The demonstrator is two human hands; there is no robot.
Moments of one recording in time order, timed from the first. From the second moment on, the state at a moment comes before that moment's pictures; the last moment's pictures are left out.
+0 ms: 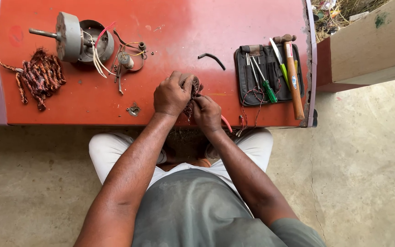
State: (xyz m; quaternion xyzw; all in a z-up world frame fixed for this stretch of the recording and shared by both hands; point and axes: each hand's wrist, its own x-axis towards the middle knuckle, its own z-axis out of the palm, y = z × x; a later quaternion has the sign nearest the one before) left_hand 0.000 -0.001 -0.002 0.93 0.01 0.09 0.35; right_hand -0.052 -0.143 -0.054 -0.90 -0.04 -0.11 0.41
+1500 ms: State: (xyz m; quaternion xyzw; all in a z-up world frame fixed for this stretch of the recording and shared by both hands) left_hand 0.002 0.002 0.007 0.92 0.02 0.09 0.39; right_hand -0.047 -0.169 -0.045 -0.89 -0.10 -0.09 0.43
